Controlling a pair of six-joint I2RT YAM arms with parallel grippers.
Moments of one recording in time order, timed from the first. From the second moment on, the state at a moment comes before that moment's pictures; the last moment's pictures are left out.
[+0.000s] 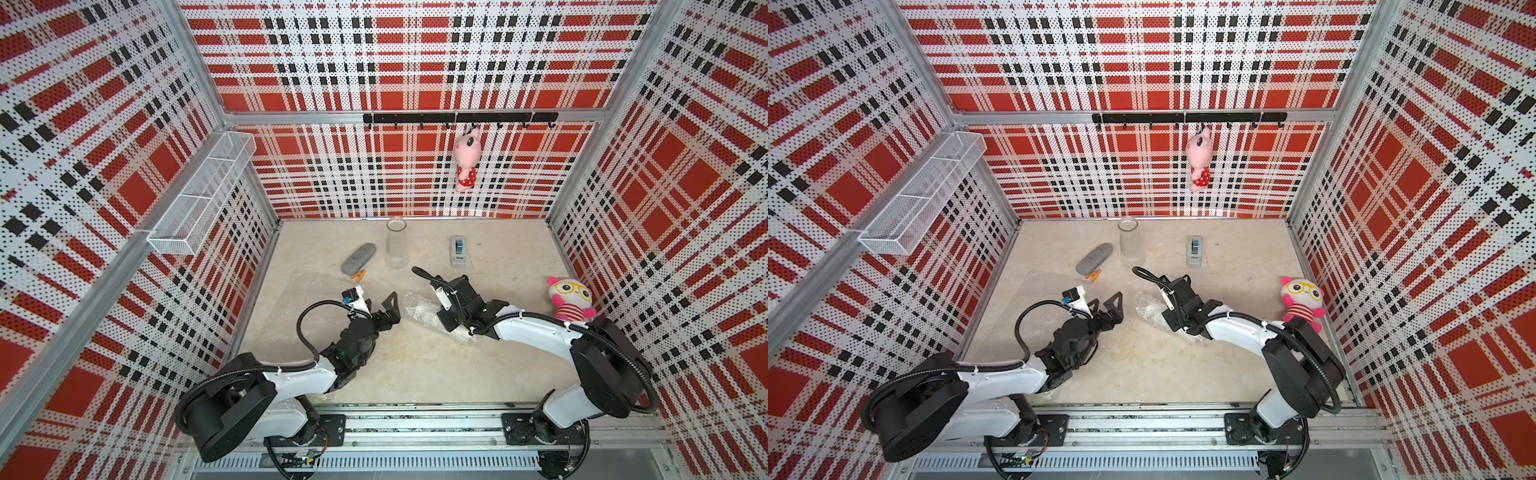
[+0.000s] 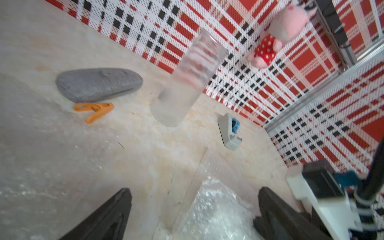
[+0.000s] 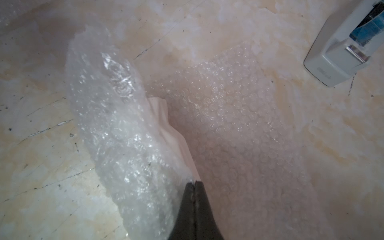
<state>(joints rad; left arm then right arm) -0.85 1.30 0.30 0.79 -0.54 -0.72 0.71 1.54 0.84 -0.19 0.13 0.00</state>
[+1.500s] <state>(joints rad) -0.82 1.77 0.62 0.63 -0.25 -0.78 0.67 1.51 0.86 -0.28 0.05 0.04</state>
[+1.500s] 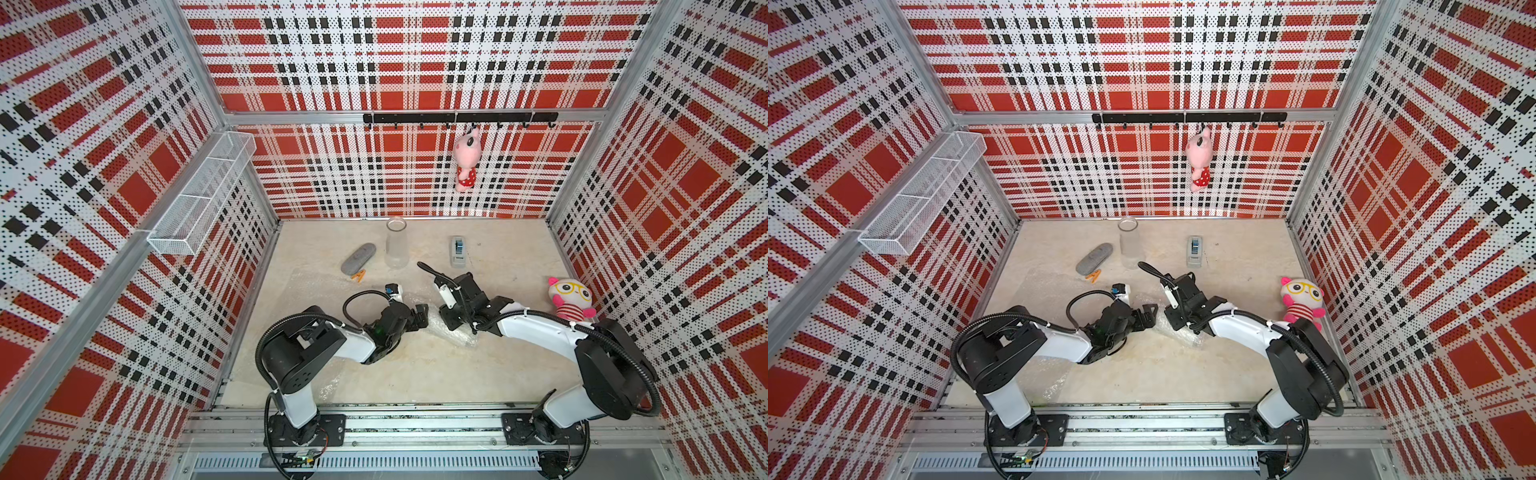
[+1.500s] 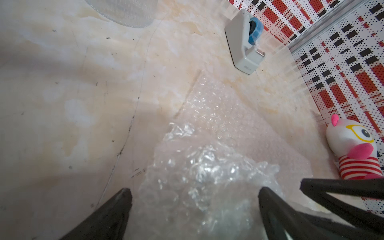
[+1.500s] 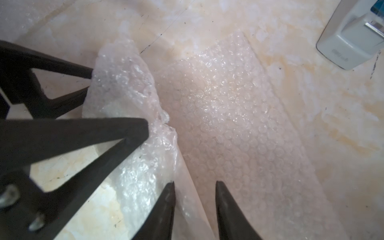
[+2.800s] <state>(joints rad) -0.80 1.80 0.68 0.55 -0.24 -0.78 0.78 1.54 0.86 -0.33 0.07 -0.05</state>
